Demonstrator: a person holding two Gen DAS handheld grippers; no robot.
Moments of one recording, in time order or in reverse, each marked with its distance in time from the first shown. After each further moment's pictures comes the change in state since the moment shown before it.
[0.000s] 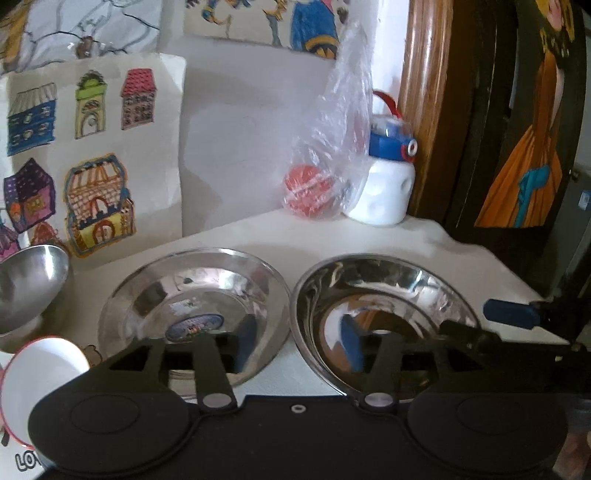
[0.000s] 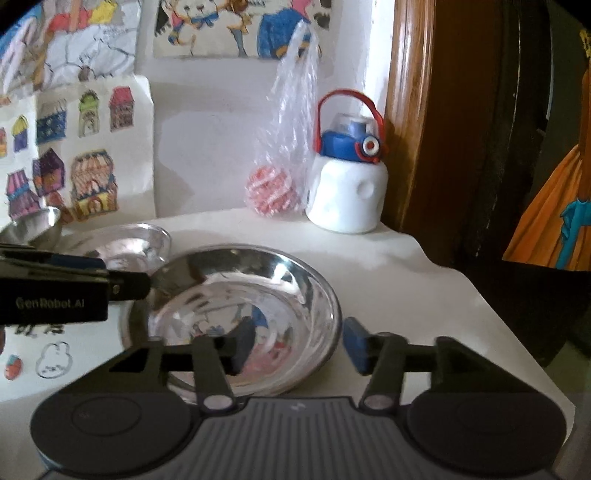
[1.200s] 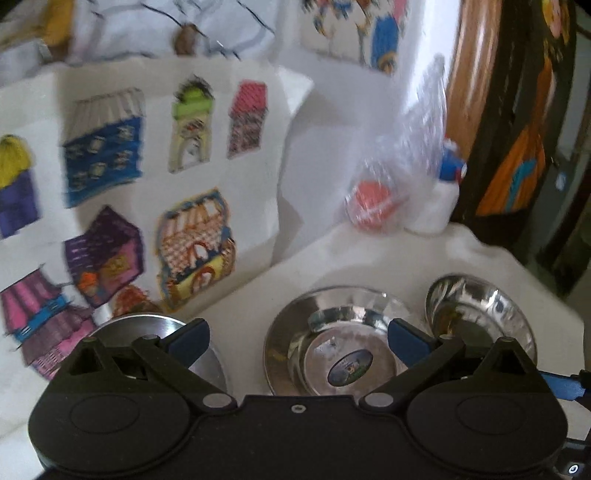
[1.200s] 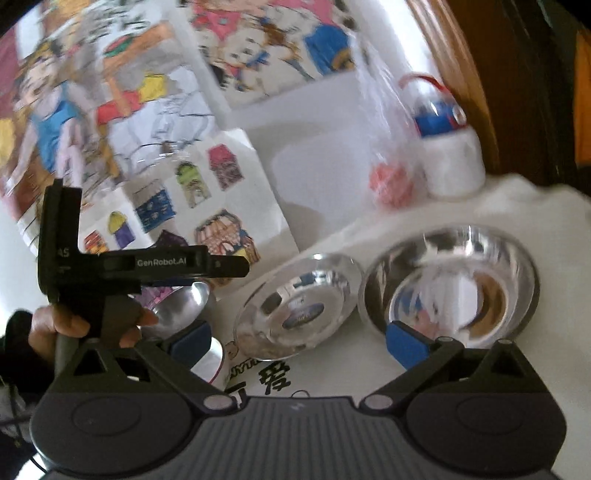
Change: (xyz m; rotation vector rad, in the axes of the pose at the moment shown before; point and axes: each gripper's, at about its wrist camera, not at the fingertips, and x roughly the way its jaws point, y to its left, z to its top) left arm 0.005 0.152 0.076 0.086 0.135 -0.130; right arm -0.030 0.092 0.011 0.422 -0.010 0.306
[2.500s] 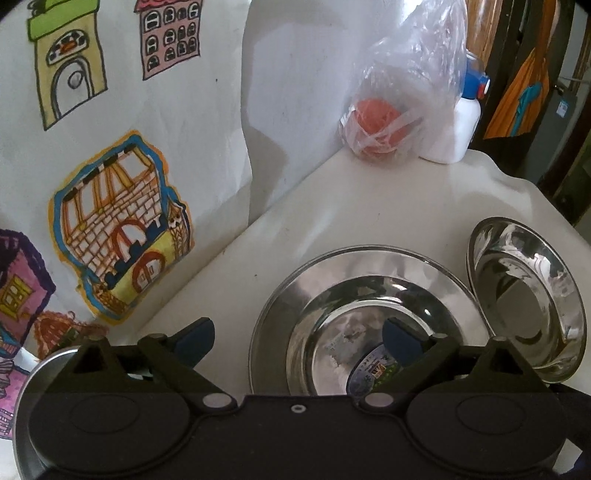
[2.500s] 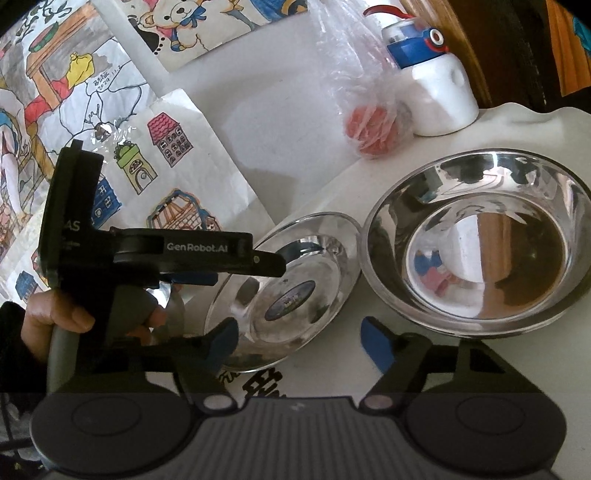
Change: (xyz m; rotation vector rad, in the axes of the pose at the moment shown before) left arm 0.089 -0.003 0.016 0.105 0.221 -0.018; right arm 0.073 -0.007 -0.013 0.142 0.047 -0.044
